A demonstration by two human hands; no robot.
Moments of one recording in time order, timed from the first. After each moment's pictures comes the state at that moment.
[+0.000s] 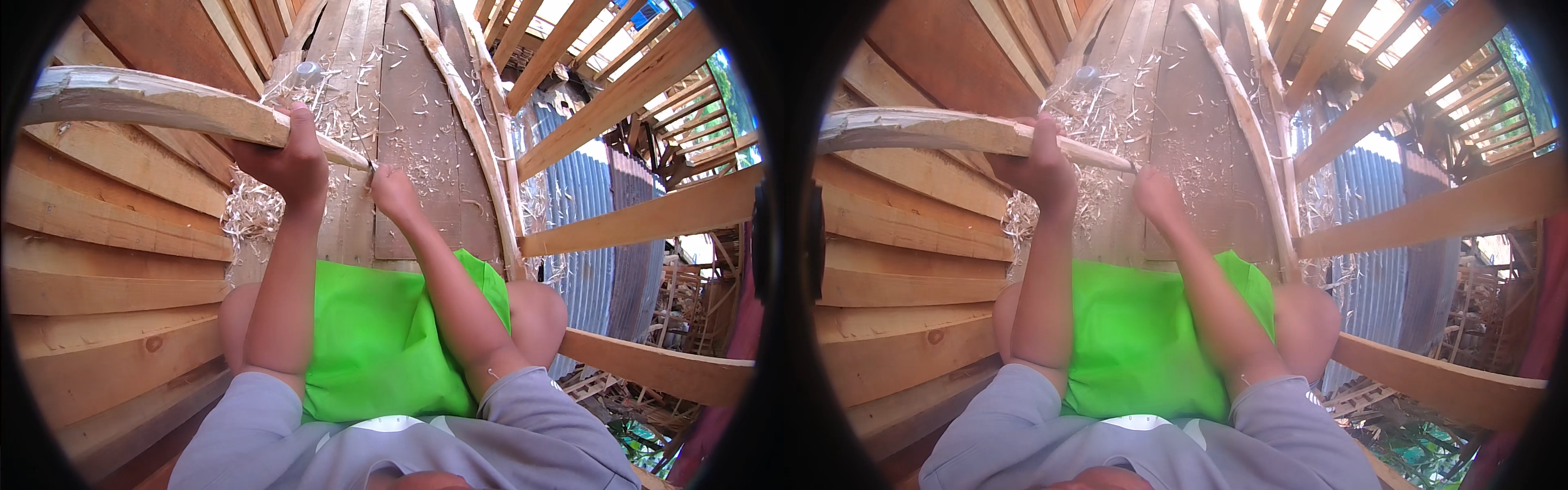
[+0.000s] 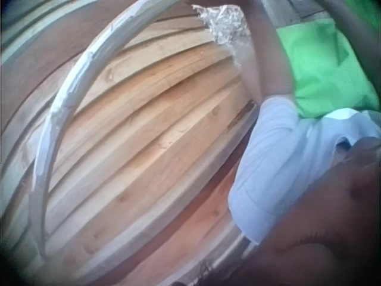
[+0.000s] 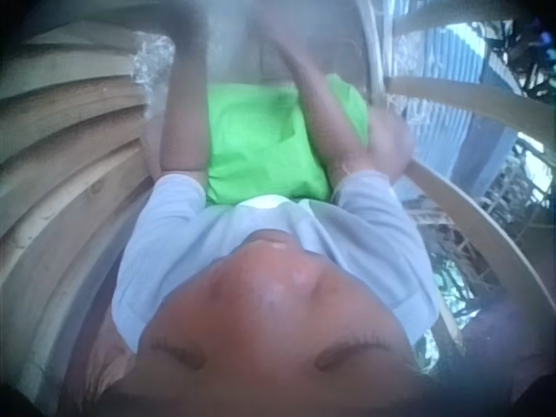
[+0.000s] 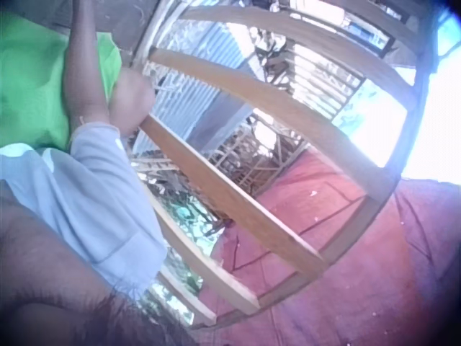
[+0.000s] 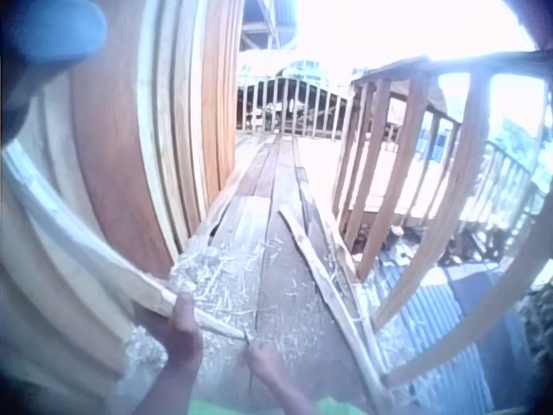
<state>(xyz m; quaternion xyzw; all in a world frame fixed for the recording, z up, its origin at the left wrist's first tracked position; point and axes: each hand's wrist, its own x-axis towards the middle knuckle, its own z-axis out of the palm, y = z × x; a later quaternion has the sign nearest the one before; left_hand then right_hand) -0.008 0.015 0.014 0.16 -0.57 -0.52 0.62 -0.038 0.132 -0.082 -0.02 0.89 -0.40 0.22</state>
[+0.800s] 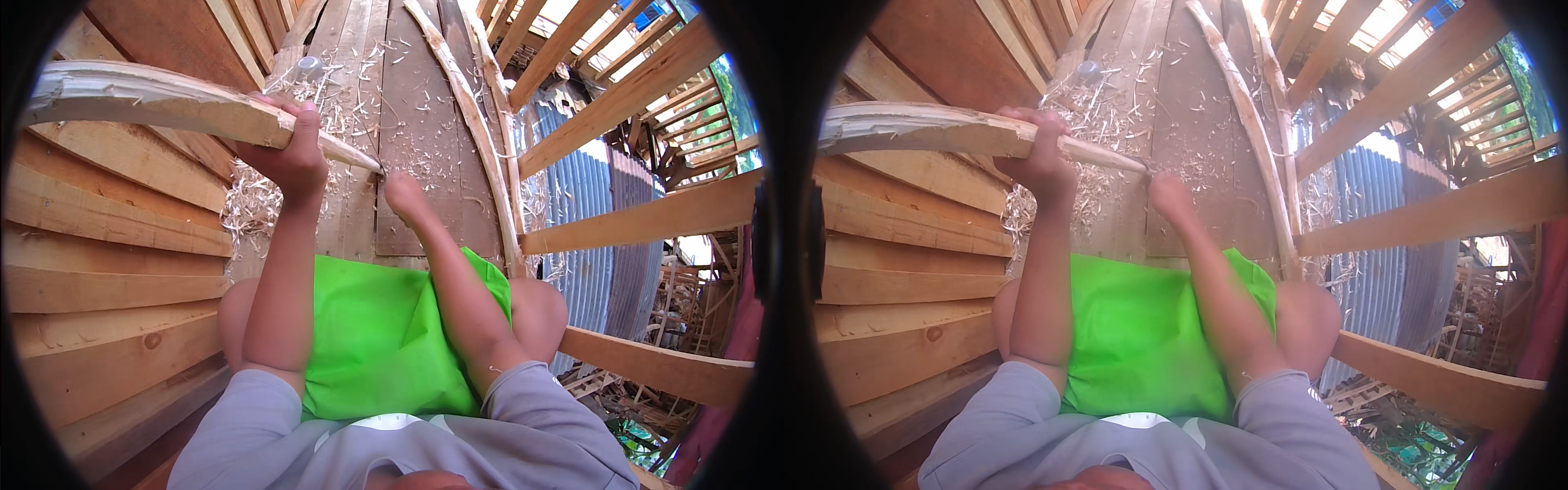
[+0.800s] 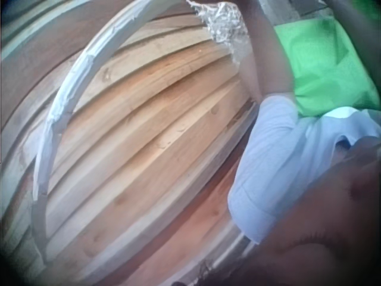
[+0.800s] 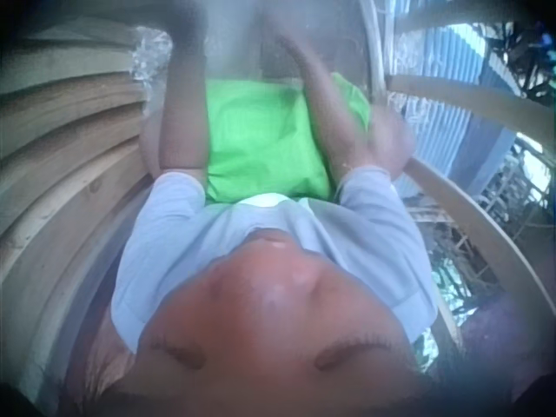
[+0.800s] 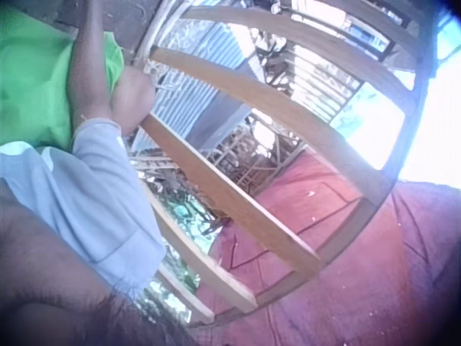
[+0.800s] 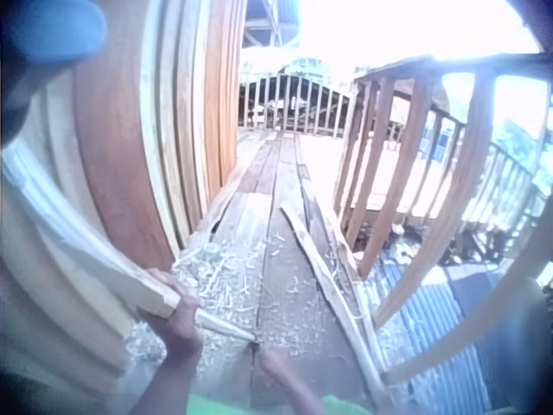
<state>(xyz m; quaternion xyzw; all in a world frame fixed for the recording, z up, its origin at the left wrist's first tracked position) -0.005 0.009 0.008 0.03 -0.55 -0.60 0.58 -0.056 0.151 -0.131 -0.04 0.89 -0.36 0.26</state>
